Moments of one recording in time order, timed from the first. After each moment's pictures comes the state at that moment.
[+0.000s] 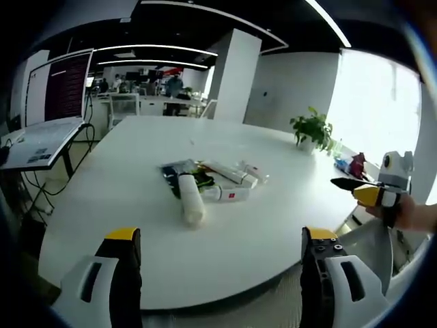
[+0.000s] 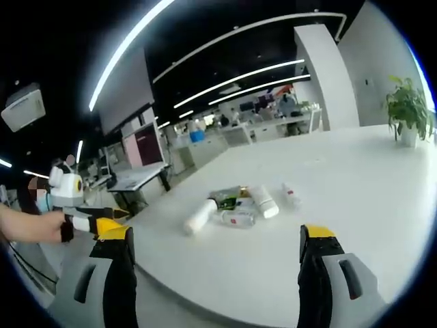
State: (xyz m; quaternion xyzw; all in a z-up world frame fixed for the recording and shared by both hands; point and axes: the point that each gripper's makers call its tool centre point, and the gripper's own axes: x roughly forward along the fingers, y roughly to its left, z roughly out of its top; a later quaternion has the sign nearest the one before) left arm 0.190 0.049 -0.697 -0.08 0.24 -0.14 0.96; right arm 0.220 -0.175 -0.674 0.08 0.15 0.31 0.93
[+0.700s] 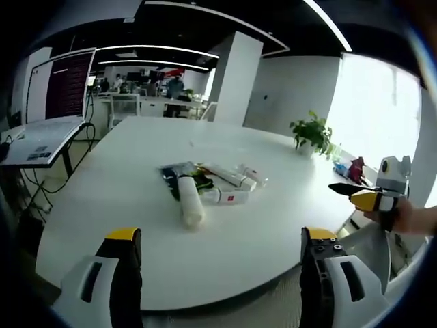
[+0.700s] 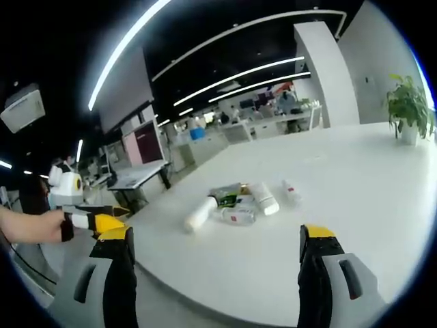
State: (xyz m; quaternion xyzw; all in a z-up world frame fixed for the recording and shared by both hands) left arm 0.190 0.050 -0.696 -0.09 0.23 -0.14 0.96; right arm 0.221 -0.176 -0.678 0.08 0.16 0.31 0.93
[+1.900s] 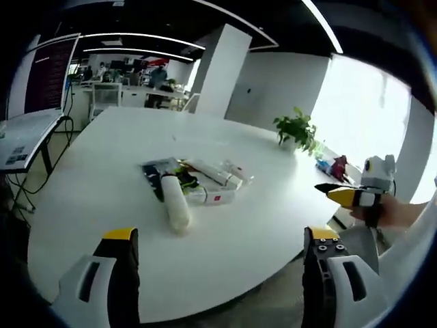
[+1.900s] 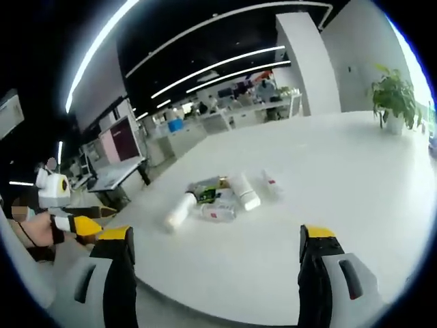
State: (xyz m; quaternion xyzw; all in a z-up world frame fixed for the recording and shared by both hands) left arm 0.211 0.044 -0.699 -0.11 0.27 -0.21 0.93; right arm 0.246 -0.186 -0.687 0.09 0.22 0.25 0.94
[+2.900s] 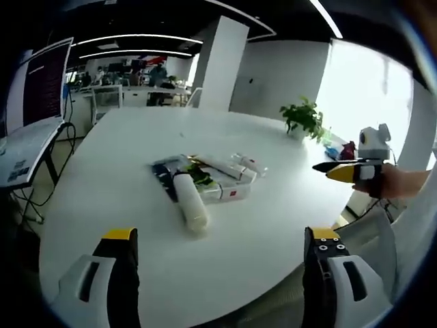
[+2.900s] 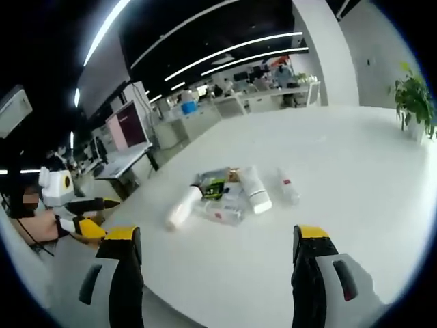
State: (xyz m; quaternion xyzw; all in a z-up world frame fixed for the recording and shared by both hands) left arm 0.225 0.059 -0.707 -0.06 0.27 -0.20 0.94; right arm 0.283 -0.163 -0.697 0.06 0.26 0.31 0.91
